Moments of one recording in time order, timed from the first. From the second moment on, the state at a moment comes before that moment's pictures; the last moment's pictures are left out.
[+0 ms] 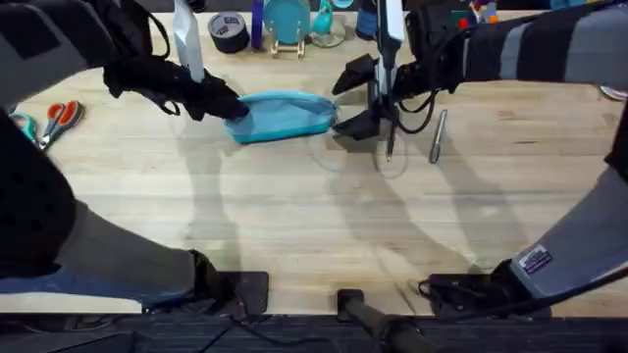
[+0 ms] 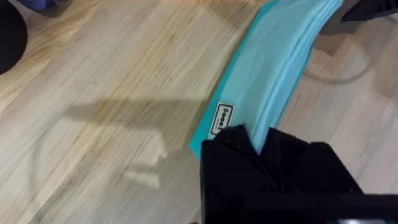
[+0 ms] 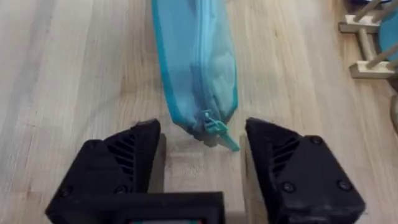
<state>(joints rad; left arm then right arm) 0.25 1.69 1.15 -0.85 0.70 1.03 0.27 1.94 1.18 -0.32 -0.86 -1.07</state>
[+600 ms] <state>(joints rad) 0.25 1.69 1.15 -0.85 0.70 1.03 0.28 1.95 1.18 -0.31 -0.86 -1.08</state>
